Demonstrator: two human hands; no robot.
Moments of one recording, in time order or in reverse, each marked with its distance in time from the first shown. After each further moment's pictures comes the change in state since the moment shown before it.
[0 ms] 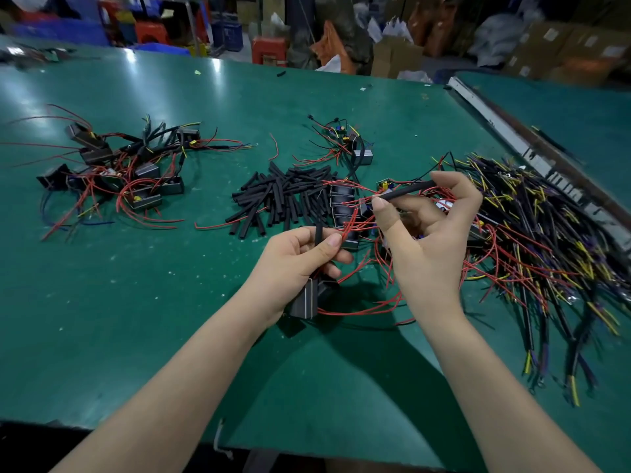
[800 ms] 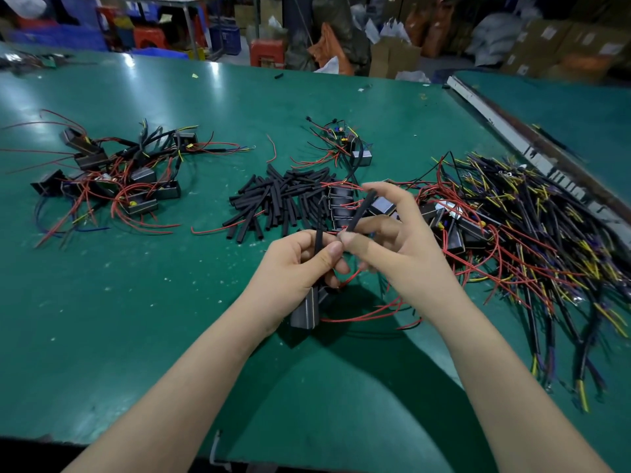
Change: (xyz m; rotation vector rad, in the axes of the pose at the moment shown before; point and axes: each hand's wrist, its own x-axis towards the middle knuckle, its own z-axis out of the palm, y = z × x) left_hand -0.001 -0.002 0.001 0.112 -0.027 0.099; right_hand 0.007 0.009 -0.009 0.028 -0.475 0.195
